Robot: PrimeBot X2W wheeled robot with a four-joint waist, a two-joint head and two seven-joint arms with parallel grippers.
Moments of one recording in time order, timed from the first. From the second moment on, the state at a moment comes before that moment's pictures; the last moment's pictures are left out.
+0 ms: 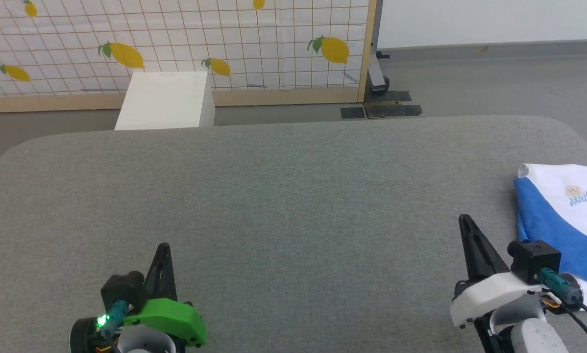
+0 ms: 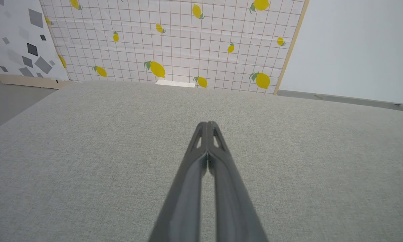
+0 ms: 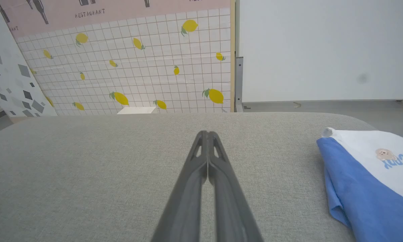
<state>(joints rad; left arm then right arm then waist) -0.02 0.06 -0.03 0.21 -0.18 0.04 -0.20 -0.09 -0.05 -0.01 0.28 0.12 0.13 -0.17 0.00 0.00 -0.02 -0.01</state>
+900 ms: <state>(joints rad) -0.02 0.06 -0.02 0.15 -0.14 0.03 -0.14 -0.07 -0.05 -0.01 0.20 0.09 0.13 -0.12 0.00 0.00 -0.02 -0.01</state>
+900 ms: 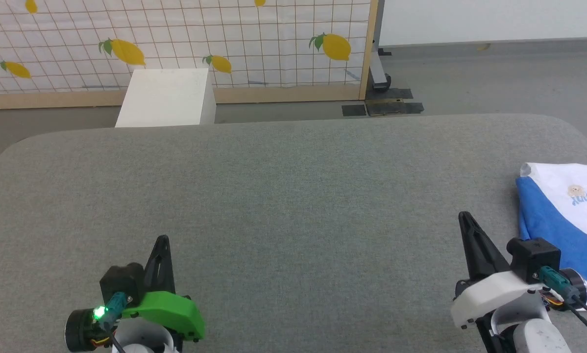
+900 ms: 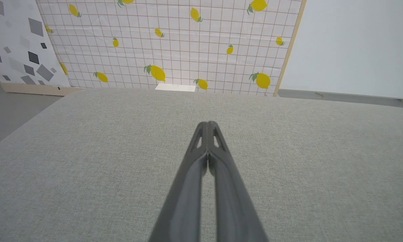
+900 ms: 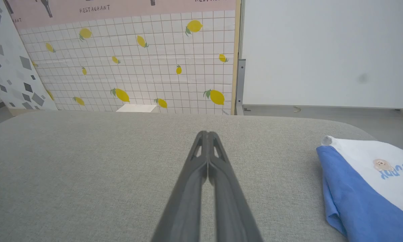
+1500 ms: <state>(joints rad) -0.02 0.05 -0.02 0.11 -0.10 0.03 -0.11 -0.06 -0.05 -0.01 0.15 0.07 0.13 -0.09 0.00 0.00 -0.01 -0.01</state>
